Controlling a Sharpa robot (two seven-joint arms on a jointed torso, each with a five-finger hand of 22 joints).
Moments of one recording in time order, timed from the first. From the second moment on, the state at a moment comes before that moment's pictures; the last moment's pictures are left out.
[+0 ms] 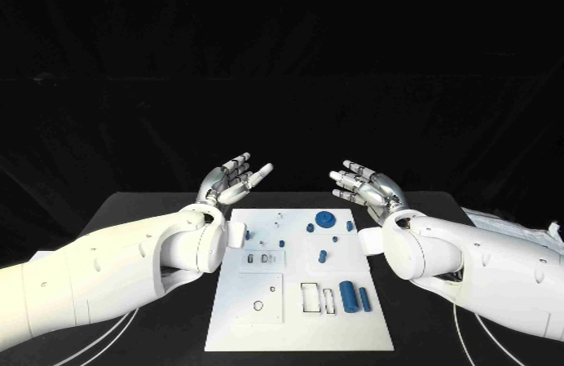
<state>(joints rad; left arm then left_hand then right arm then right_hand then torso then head) 1.14 -0.72 -0.05 1.50 -0.06 -0.64 0.42 1.27 -0.20 0.06 0.28 0.08 0.28 0.14 0.03 0.03 0.26 0.25 0.03 0.03 0.36 0.23 0.03 0.04 0.09 0.23 0.28 0.03 0.03 1.04 -0.80 0.04 1.53 -0.10 -0.54 0.38 1.14 0.08 0.11 -0.18 0.15 0.32 0.15 0.03 0.03 0.37 0.24 0.03 0.04 0.39 0.23 0.03 0.04 0.09 0.48 0.28 0.05 0.05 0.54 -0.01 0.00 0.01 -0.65</state>
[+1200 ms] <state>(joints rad) 1.15 -0.83 -0.04 1.63 -0.05 -0.50 0.42 1.37 -0.05 0.15 0.16 0.07 0.85 0.22 0.10 0.07 0.89 0.21 0.10 0.06 0.96 0.17 0.15 0.10 0.17 0.83 0.28 0.21 0.09 1.09 -0.82 0.07 1.44 -0.96 -0.36 0.20 1.30 0.06 0.24 -0.28 0.15 1.02 0.20 0.08 0.07 1.14 0.14 0.08 0.06 1.25 0.07 0.14 0.09 0.18 1.05 0.17 0.34 0.16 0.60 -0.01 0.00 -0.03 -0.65</state>
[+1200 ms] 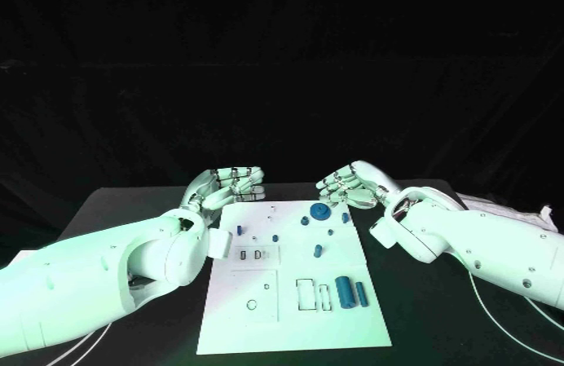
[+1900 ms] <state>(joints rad) 1.16 -0.87 -0.03 1.74 -0.07 -0.46 0.41 1.37 -0.05 0.15 0.14 0.07 0.87 0.22 0.09 0.07 0.92 0.21 0.10 0.07 0.97 0.17 0.14 0.10 0.17 0.83 0.28 0.20 0.09 1.17 -0.77 0.08 1.44 -1.54 -0.29 -0.11 1.27 0.00 0.29 -0.20 0.08 1.06 0.16 0.07 0.07 1.20 0.08 0.06 0.07 1.47 0.00 0.57 0.41 0.18 1.19 0.09 0.75 0.41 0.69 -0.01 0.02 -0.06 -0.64</state>
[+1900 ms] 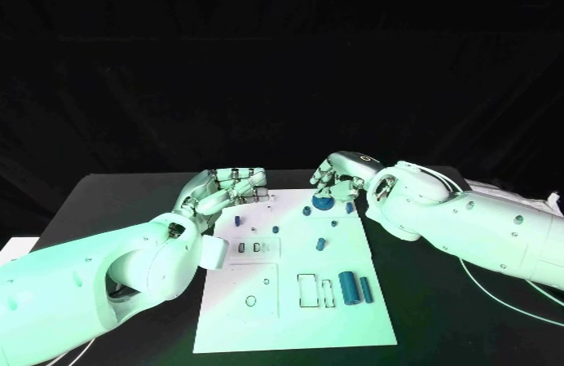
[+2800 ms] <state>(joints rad) 1.17 -0.89 -0.02 1.79 -0.06 -0.45 0.40 1.35 -0.06 0.16 0.13 0.11 0.88 0.23 0.08 0.07 0.92 0.20 0.10 0.07 0.97 0.17 0.13 0.10 0.17 0.84 0.27 0.20 0.08 1.18 -0.72 0.07 1.42 -1.70 -0.16 -0.18 1.28 -0.05 0.37 -0.13 0.10 1.05 0.15 0.07 0.07 1.12 0.09 0.06 0.06 1.47 0.00 0.88 0.67 0.16 1.20 0.09 1.06 0.74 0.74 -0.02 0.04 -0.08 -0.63</state>
